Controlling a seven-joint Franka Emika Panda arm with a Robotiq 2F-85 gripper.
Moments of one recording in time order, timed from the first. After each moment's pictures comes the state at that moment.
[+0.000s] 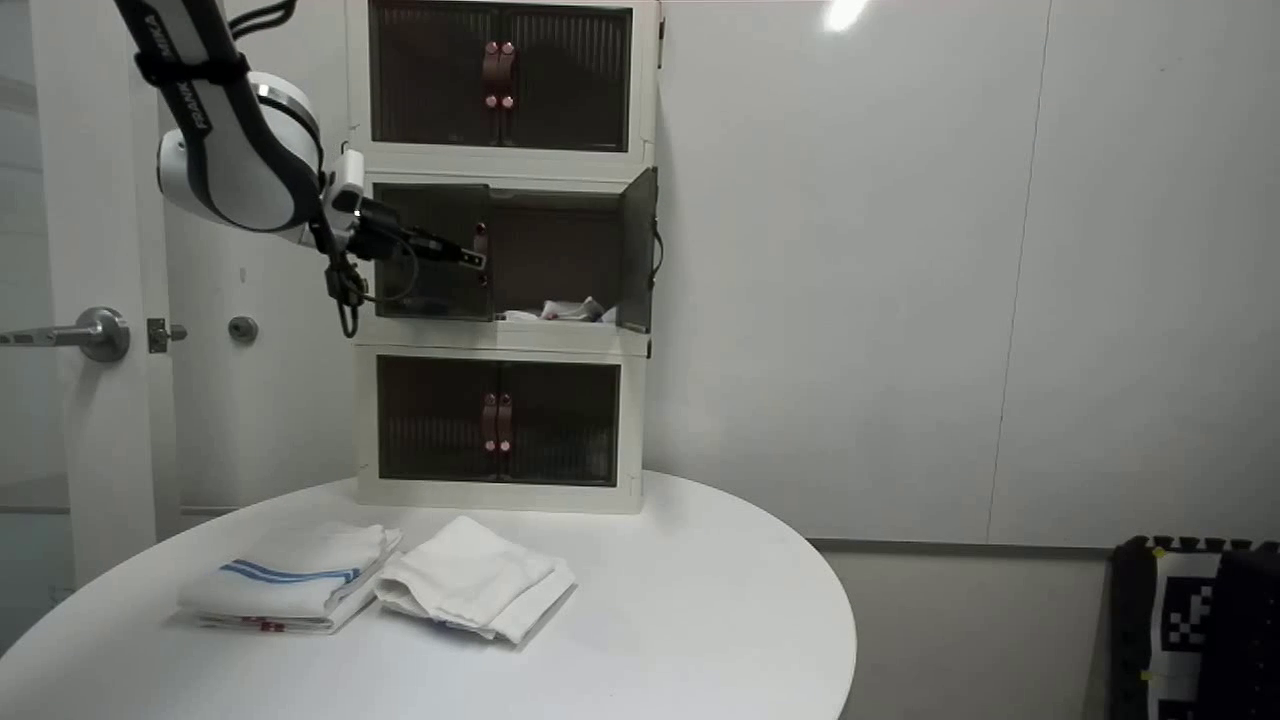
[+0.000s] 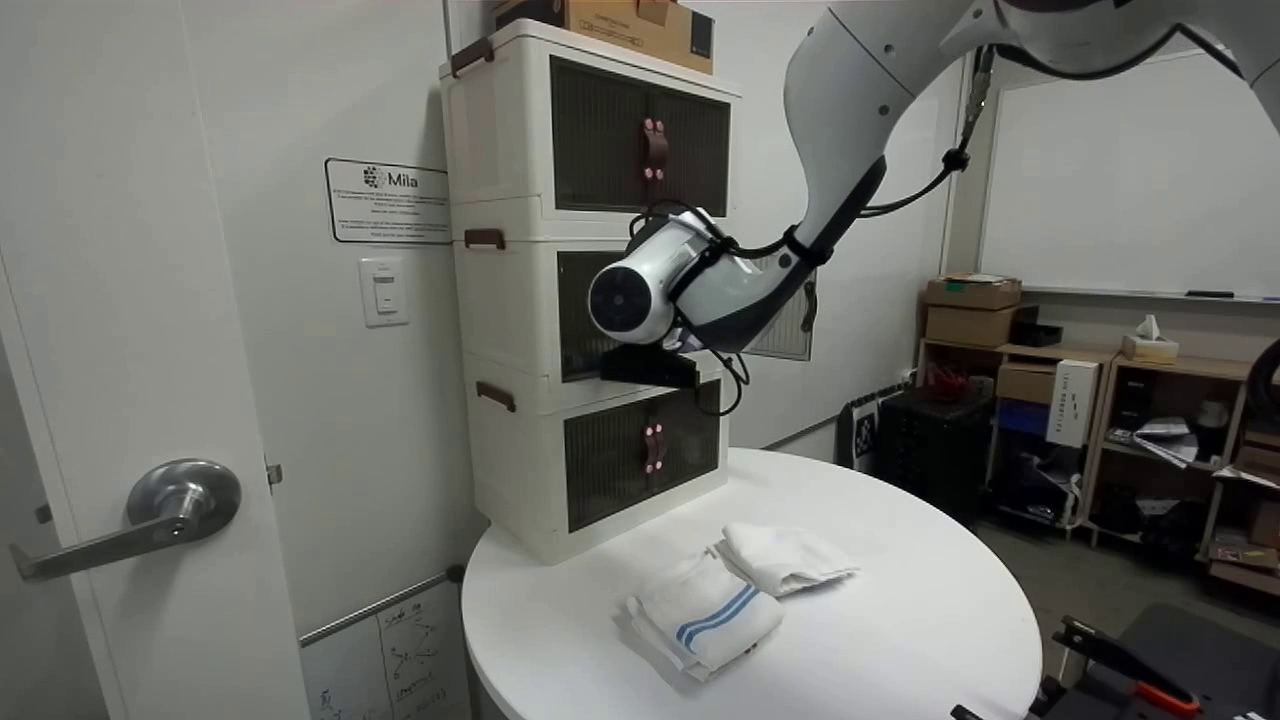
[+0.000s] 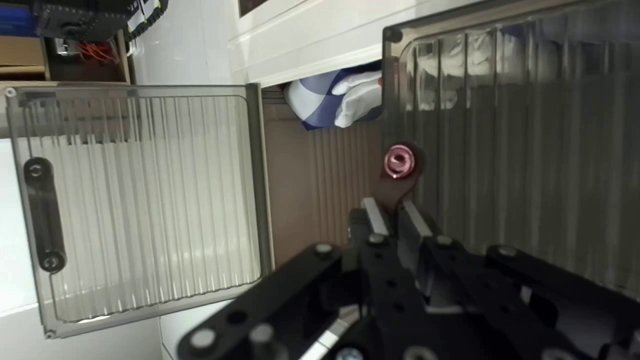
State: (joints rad) arm 0.08 0.50 0.18 -1.80 -1.93 2.11 2.40
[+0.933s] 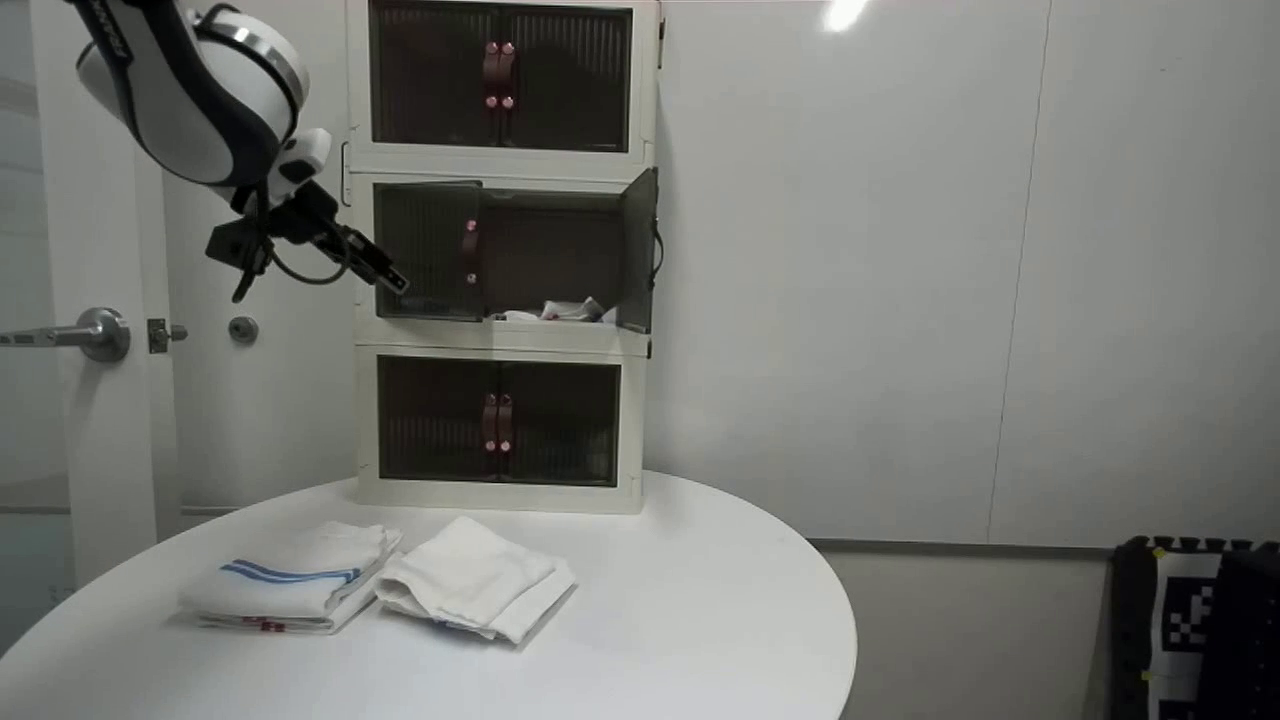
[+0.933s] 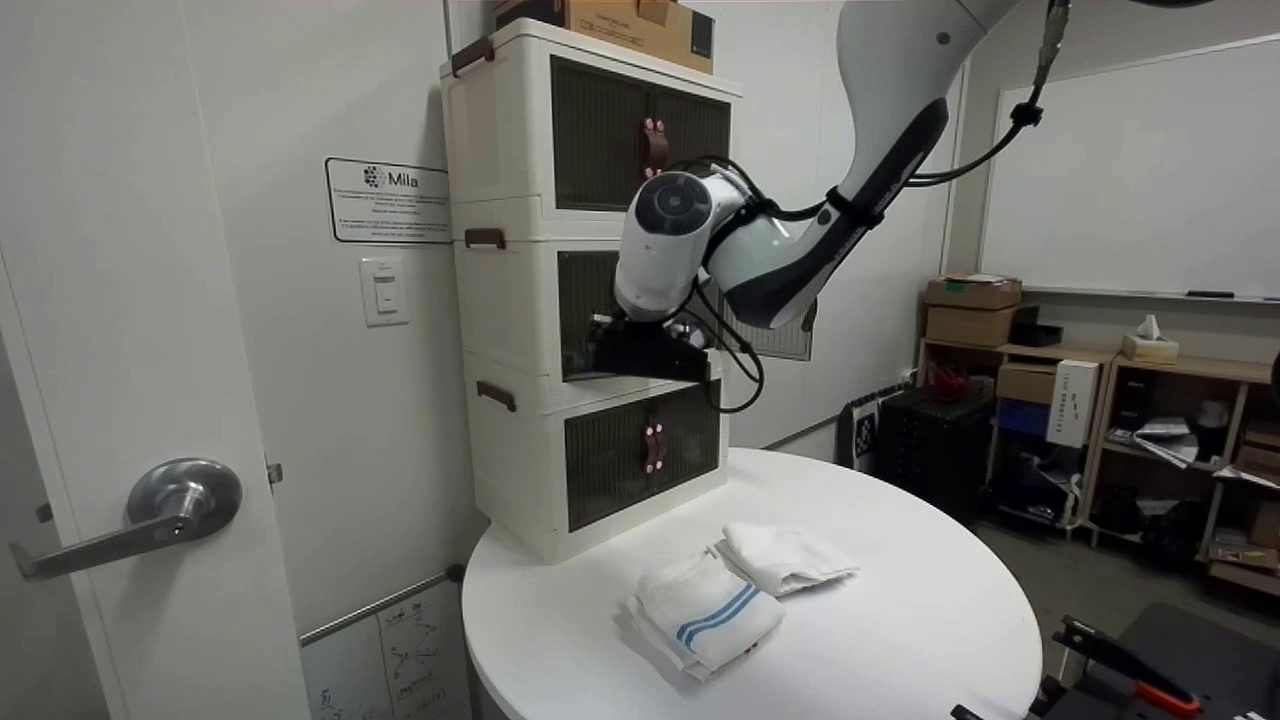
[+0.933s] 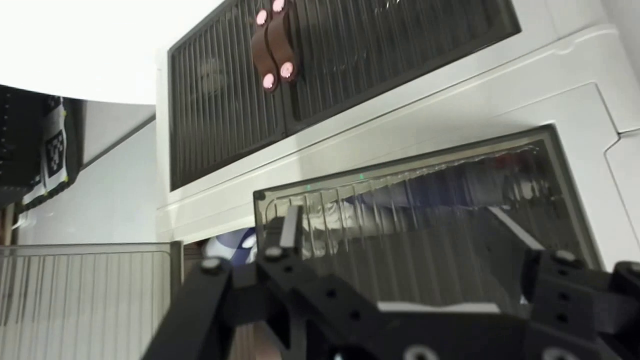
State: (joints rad) arm 0.03 0.32 0.19 -1.98 -1.67 2.64 2.18
